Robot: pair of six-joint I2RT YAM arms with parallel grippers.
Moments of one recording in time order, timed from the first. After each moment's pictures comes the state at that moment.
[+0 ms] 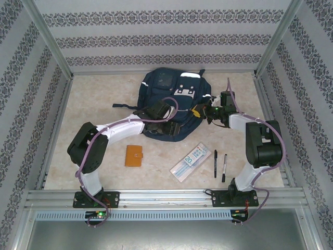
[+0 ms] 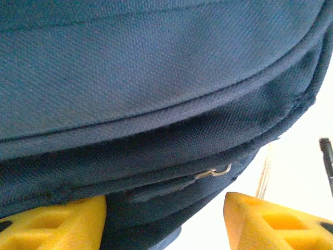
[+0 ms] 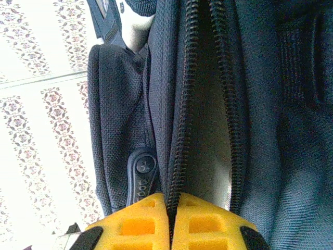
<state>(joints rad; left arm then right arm) -0.67 1.82 1.26 -0.39 0.21 -0.42 0.06 1.72 0.90 0.12 -0.86 1.13</state>
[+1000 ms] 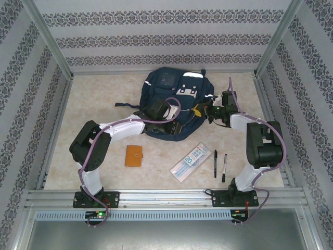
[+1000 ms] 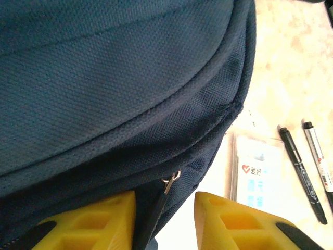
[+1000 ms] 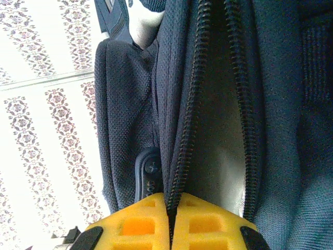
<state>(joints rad) -0.66 1.85 1.23 -0.25 0.35 -0.32 0.06 1.72 0.90 0.13 -0.87 1.13</state>
